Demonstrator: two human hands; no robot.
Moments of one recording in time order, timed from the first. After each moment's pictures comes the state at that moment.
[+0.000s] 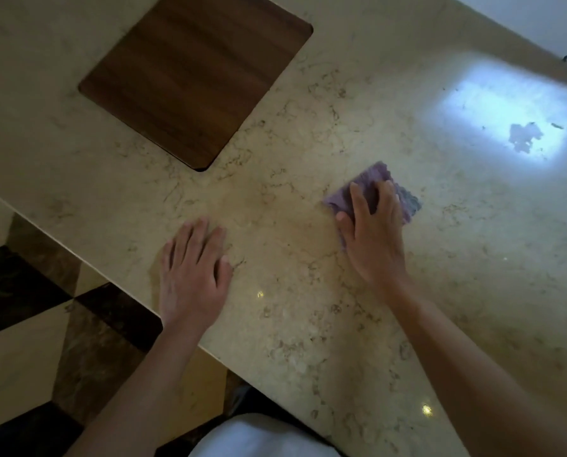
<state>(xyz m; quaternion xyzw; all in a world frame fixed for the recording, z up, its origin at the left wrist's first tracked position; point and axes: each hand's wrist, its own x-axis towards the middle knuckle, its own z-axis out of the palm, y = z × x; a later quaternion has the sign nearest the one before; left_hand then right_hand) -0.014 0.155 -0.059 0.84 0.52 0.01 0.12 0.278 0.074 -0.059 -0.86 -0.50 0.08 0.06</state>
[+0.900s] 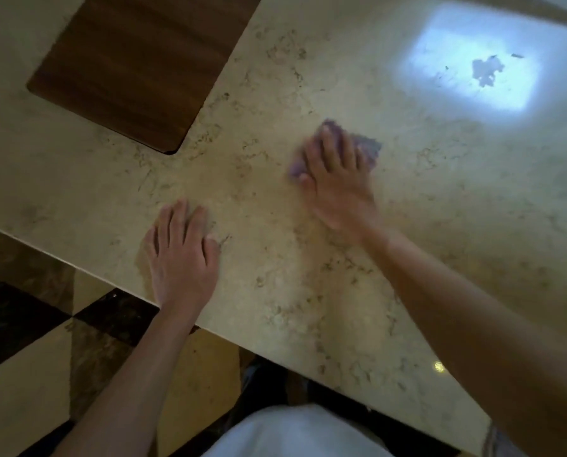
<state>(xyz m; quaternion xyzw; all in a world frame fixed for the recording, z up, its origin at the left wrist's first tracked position) -0.017 0.157 -0.066 0.85 0.51 0.04 0.12 0.257 0.090 -0.056 -0.84 -0.54 0.08 0.06</state>
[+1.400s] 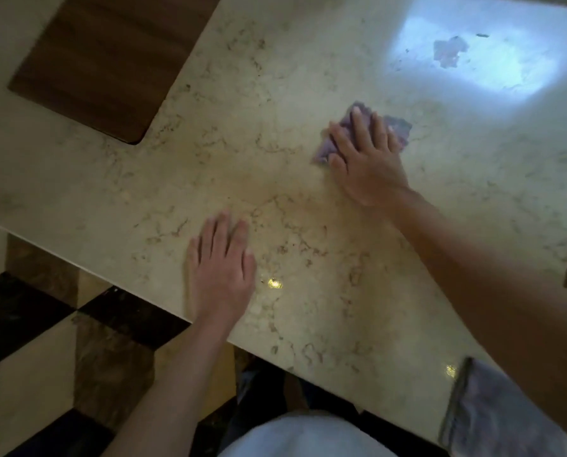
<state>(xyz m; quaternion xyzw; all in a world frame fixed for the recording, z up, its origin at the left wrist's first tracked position) 0.049 0.044 -0.063 0.89 0.45 -0.01 0.11 0.361 0.016 -0.058 -0.84 -0.54 0.03 0.04</state>
